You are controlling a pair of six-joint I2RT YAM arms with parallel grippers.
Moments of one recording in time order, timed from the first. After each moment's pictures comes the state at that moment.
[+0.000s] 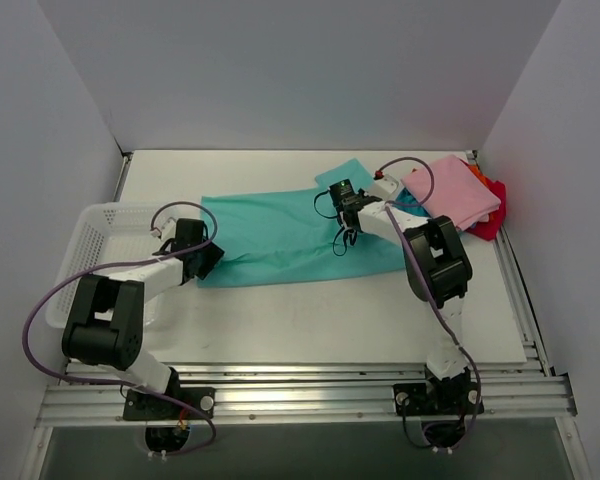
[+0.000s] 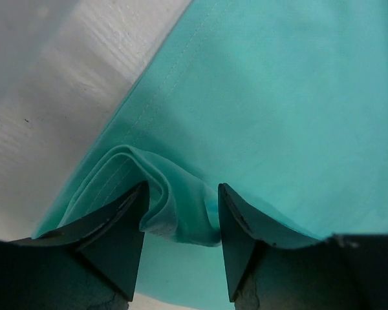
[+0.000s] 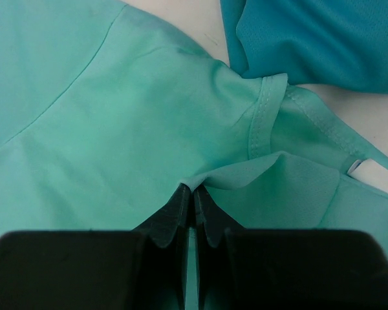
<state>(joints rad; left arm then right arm) -0.20 1.57 0.75 -0.07 -0.17 -1.04 0.44 2.10 1.43 -0.33 0.80 1.01</state>
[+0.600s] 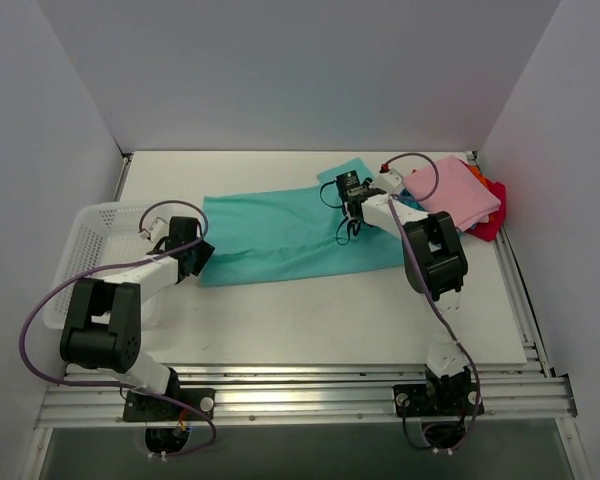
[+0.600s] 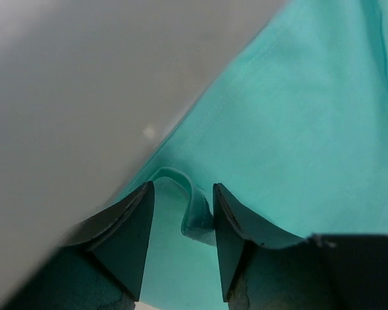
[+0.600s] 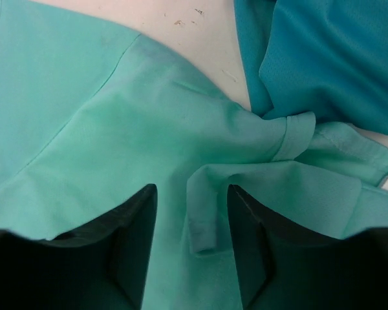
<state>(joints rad) -0.16 1.56 0.78 -0.09 -0.22 -1.09 0.39 2.18 1.55 -0.35 0.77 1.03</state>
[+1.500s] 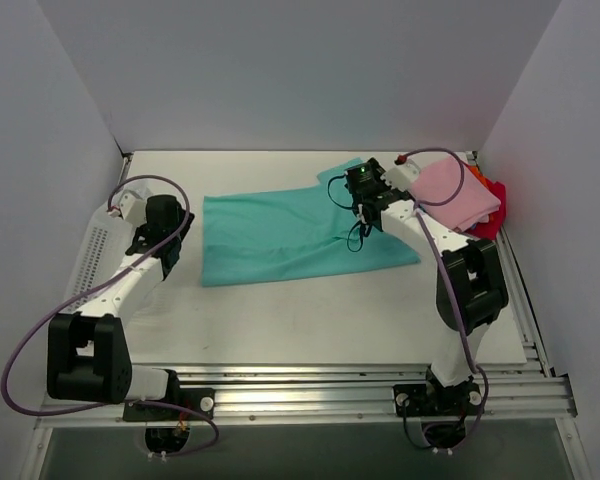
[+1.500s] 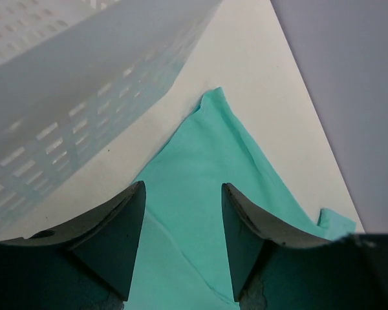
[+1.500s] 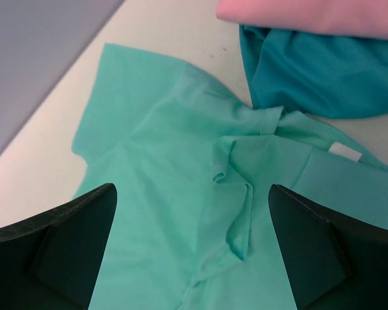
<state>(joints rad) -0.11 1.39 0.87 -0.06 -0.41 -1.05 0.43 1.83 1.40 -0.34 0.75 1.04</state>
